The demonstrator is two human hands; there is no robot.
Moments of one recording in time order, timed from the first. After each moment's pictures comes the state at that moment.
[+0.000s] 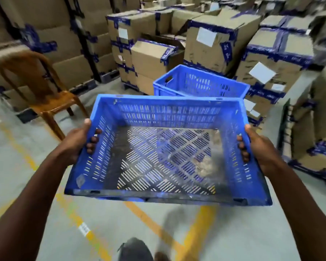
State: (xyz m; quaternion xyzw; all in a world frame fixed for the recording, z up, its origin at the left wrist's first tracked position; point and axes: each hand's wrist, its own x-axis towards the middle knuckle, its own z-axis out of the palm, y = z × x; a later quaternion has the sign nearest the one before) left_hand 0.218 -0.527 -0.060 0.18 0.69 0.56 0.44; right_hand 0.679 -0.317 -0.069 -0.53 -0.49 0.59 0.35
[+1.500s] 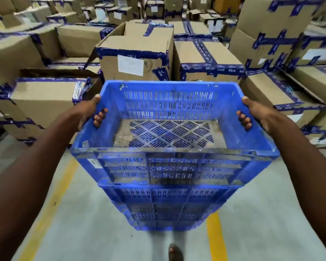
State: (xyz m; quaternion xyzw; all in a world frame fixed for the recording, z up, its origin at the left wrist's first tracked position) left_hand 0.095 0.191 0.005 0.38 0.62 0.31 0.61; right_hand 0.600 0.110 0.007 -0.71 -0.29 0.51 0.38
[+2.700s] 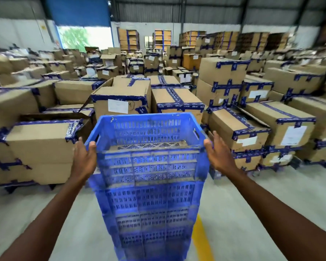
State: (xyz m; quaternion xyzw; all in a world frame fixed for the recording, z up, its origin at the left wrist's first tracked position) left_hand 0.121 -0.036 0.007 0.59 0.64 0.46 0.20; right_hand 0.536 -0.120 0.011 -0.75 -0.54 0.09 0.38
